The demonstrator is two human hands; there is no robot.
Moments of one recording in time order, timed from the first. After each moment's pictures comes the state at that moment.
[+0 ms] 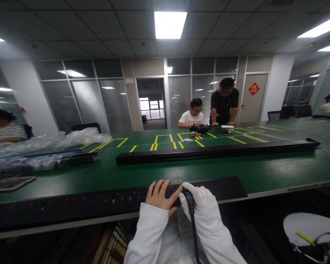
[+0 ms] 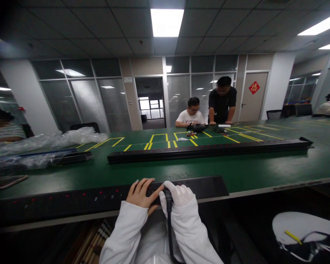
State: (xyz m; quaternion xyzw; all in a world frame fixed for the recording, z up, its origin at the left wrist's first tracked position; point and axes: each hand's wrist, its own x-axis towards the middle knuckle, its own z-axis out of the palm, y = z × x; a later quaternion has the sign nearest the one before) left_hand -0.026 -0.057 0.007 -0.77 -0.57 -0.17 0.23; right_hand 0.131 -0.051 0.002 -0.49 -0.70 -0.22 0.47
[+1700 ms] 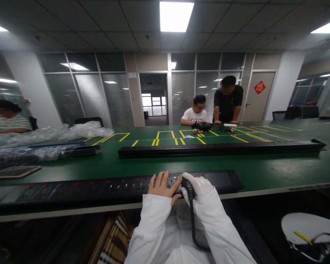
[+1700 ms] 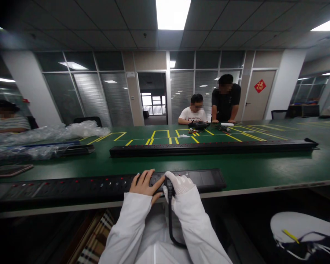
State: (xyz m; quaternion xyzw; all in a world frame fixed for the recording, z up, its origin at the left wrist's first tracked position) left_hand -0.018 -0.047 0.001 -0.74 -0.59 -0.22 0.25; right_hand 0.146 -0.037 0.005 -0.44 -0.78 -0.18 0.41
